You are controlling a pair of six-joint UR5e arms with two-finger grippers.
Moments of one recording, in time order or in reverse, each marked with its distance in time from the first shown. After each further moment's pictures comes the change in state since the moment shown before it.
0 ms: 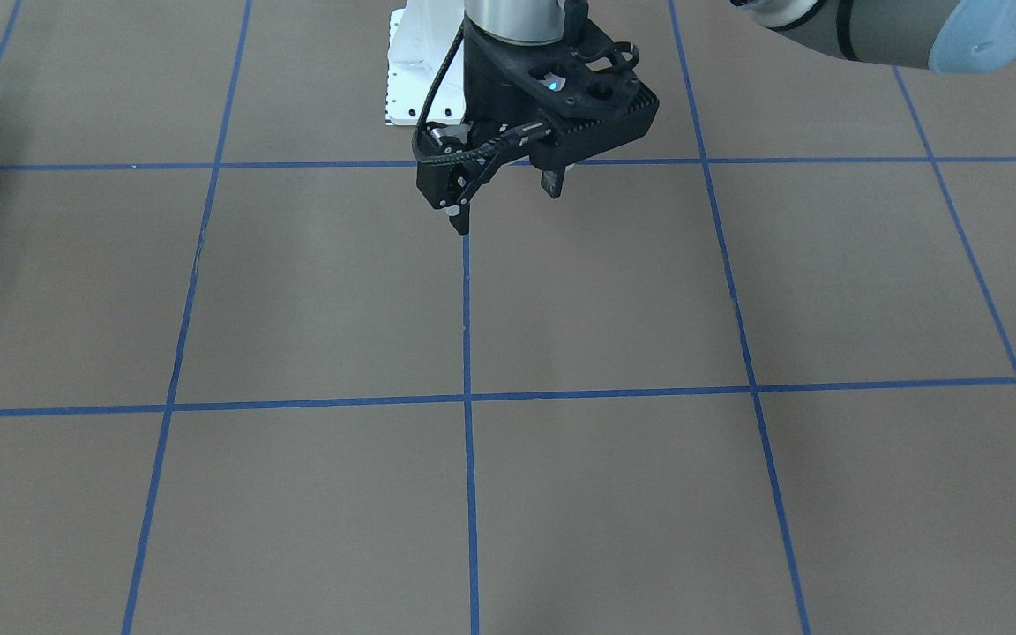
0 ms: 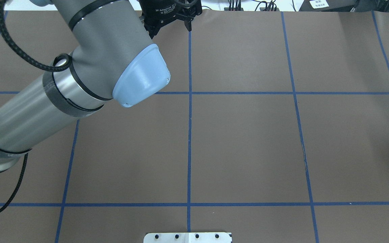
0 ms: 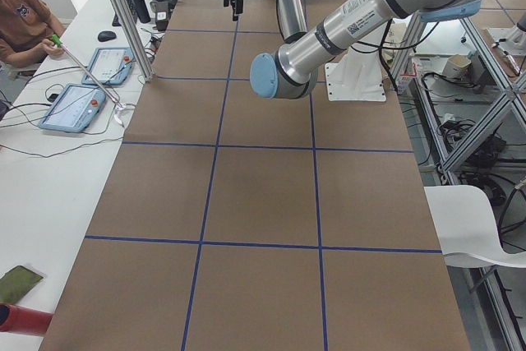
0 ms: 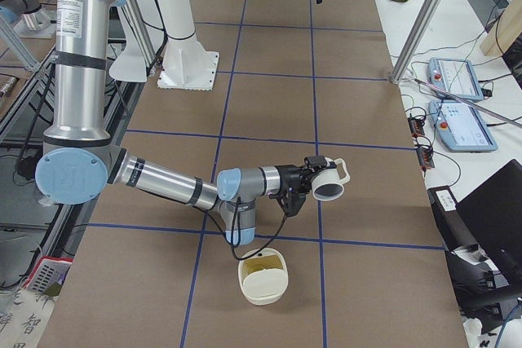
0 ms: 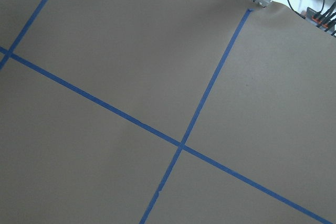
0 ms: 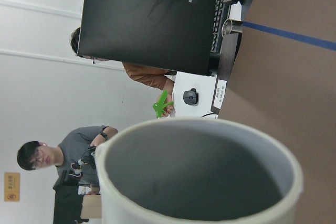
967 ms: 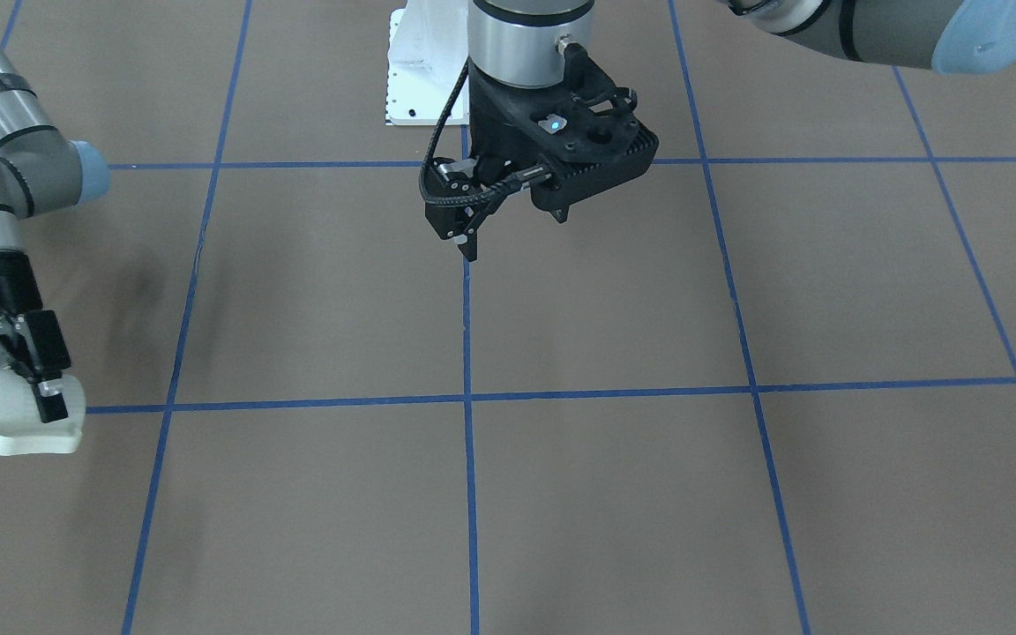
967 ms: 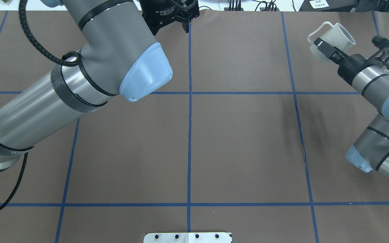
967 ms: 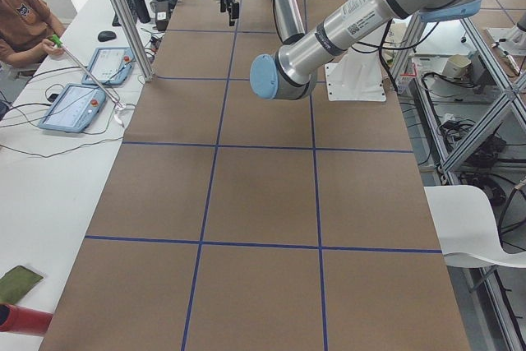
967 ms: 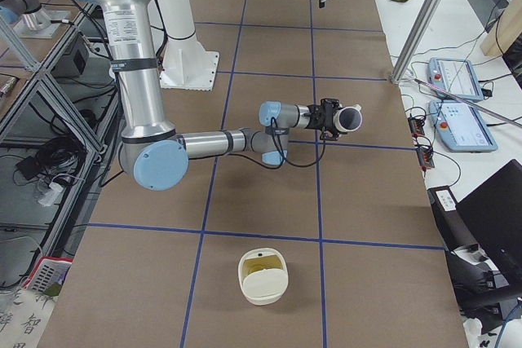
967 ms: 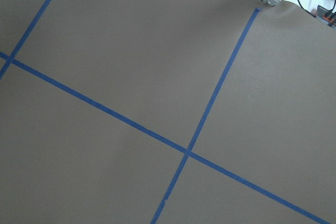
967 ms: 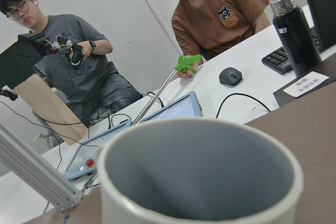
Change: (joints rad) left arm -0.004 0.005 0.057 -0.033 0.003 0.030; right arm -0.352 0.283 0.164 -0.556 -0.356 -0.729
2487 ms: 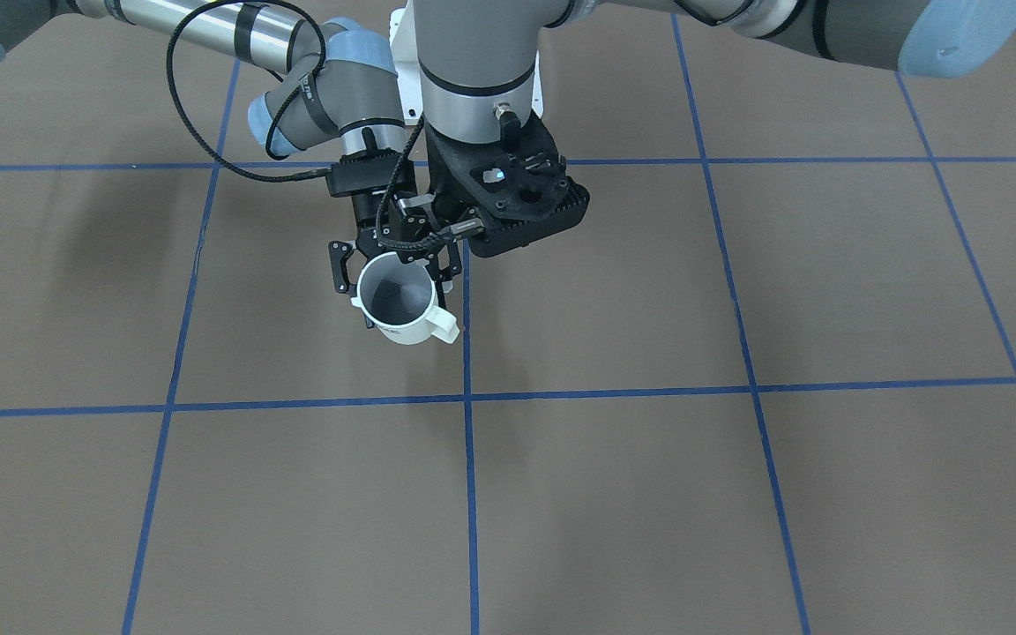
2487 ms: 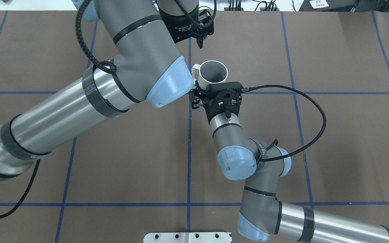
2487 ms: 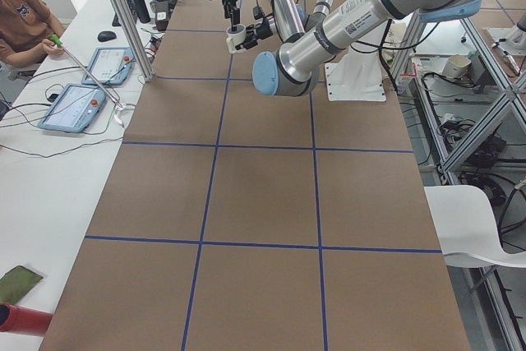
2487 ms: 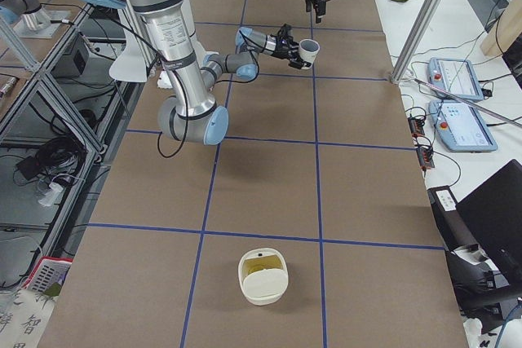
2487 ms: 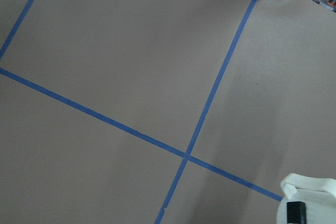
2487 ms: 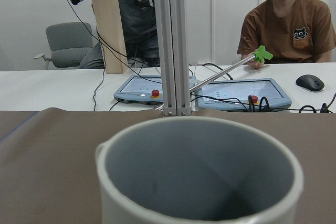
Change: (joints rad) left arm 0.052 -0.030 0.113 -0.061 -0.014 0.044; right arm -0.474 0.383 0.126 -0.696 -0.504 -0.285
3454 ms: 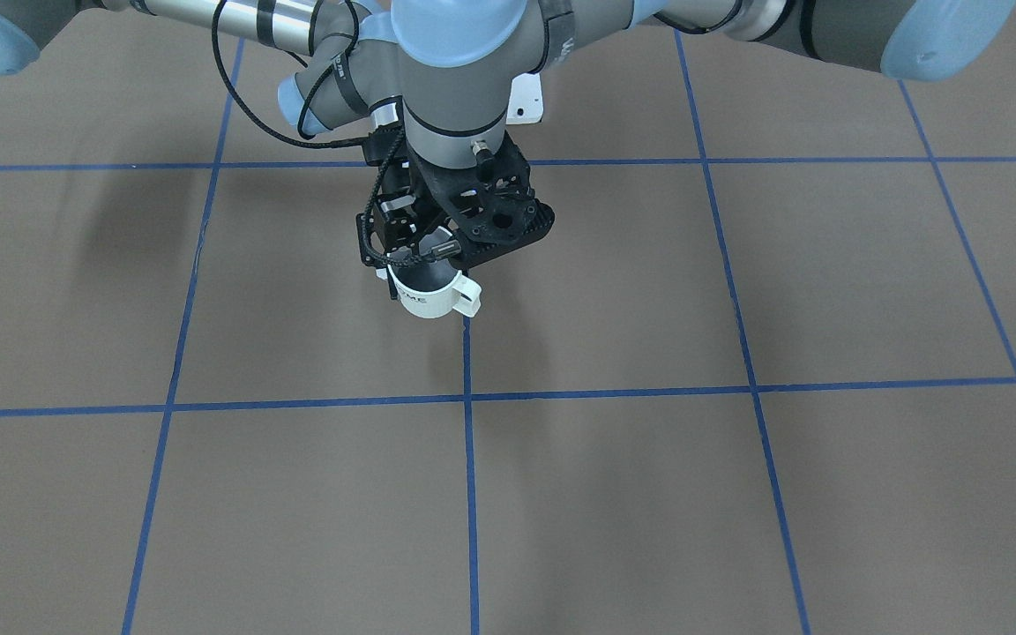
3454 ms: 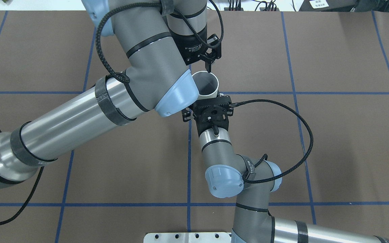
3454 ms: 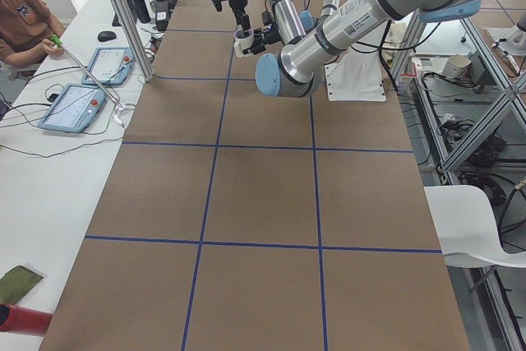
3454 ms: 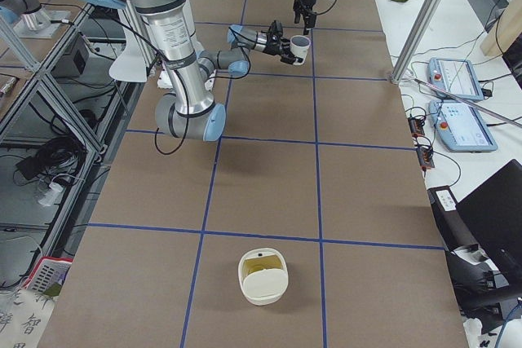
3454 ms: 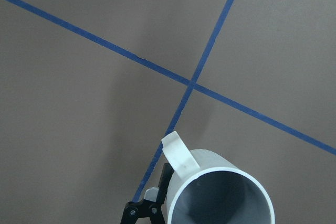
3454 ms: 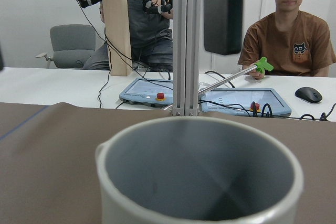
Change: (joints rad) left arm 0.035 0.016 0.050 -0.035 -0.155 -0.018; right arm -0.058 0.018 -0.001 -0.040 -0.098 -0.018
